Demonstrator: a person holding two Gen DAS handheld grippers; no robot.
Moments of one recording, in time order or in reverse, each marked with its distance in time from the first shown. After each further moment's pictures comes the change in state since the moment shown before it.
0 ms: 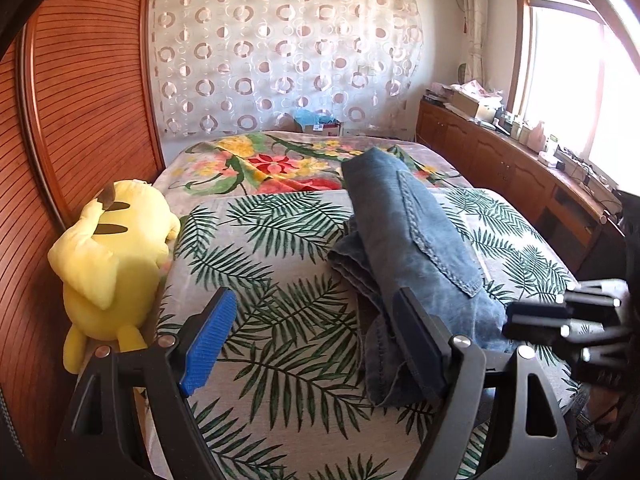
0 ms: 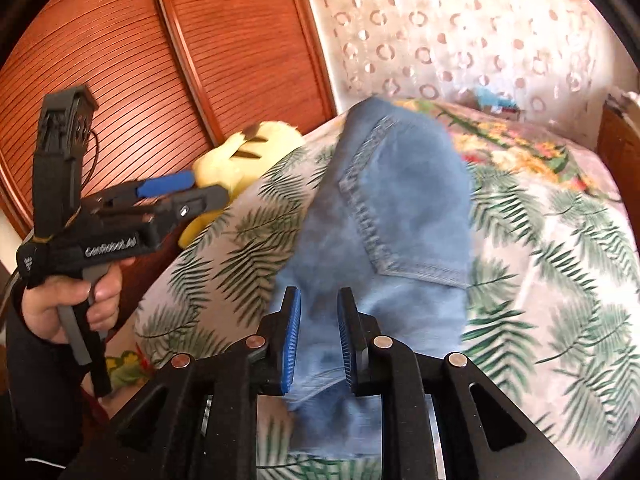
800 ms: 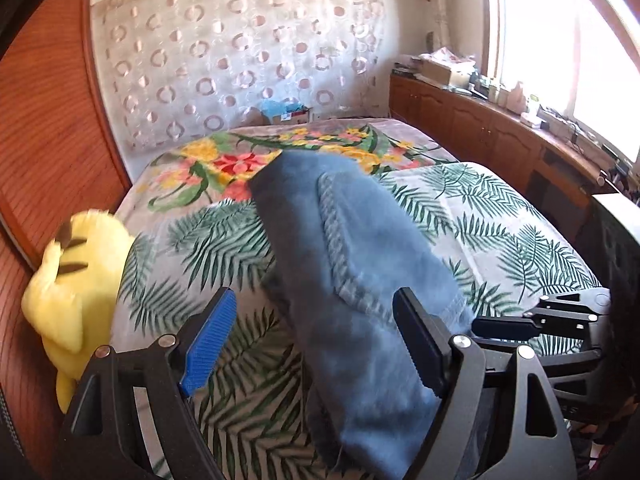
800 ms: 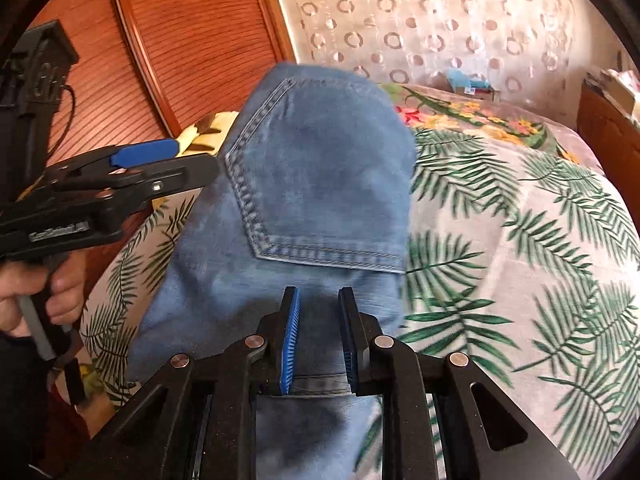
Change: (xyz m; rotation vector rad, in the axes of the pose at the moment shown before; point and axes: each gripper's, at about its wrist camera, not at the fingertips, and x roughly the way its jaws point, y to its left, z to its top) left arm 0.057 -0.065 0.033 0.148 0.051 -0.036; right arm 0.036 -0.025 -0.018 0.068 0.032 -0.056
